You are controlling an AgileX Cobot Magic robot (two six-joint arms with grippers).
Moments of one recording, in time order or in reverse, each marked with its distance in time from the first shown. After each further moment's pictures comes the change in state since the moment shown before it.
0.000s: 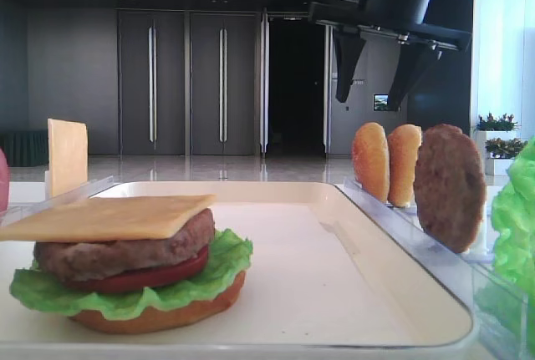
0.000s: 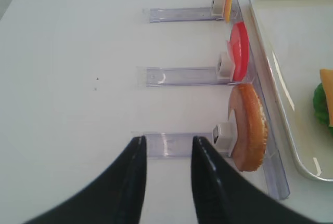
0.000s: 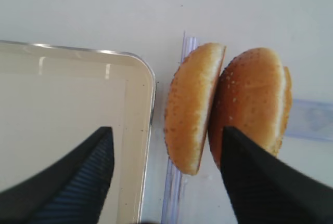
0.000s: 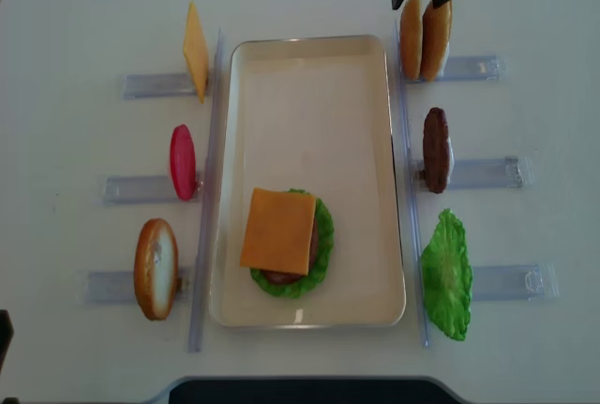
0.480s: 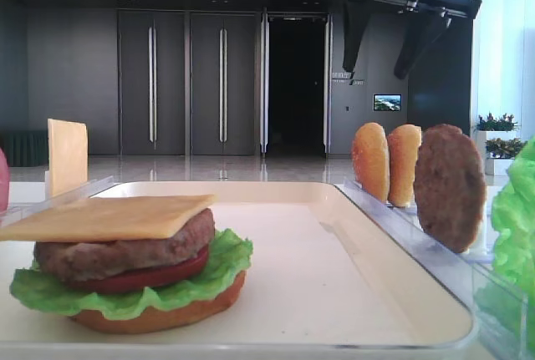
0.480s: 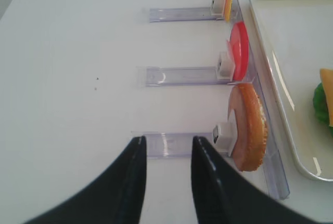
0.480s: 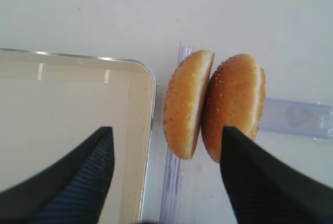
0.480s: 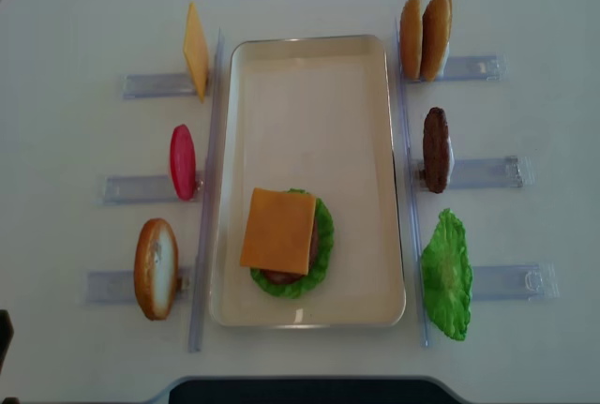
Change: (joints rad) left arm 0.000 0.000 0.000 0.000 0.000 0.000; right arm 0.004 -0.070 0.000 -0.030 0.021 0.022
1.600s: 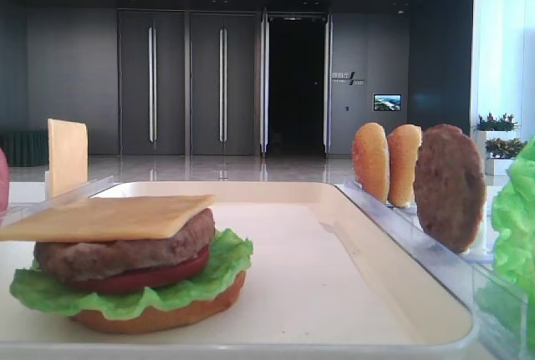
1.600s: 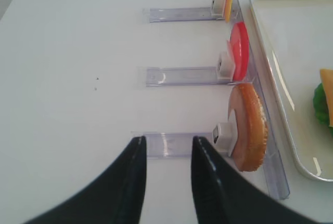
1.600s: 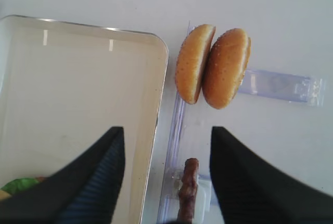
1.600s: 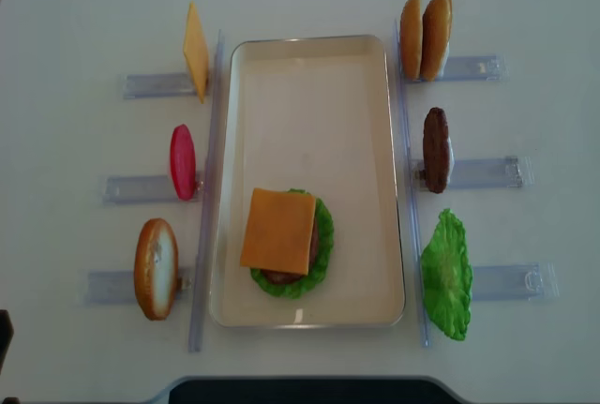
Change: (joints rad) left arm 0.000 0.000 0.000 0.000 0.000 0.000; right arm 0.030 -0.180 0.000 -0.005 0.162 -0.017
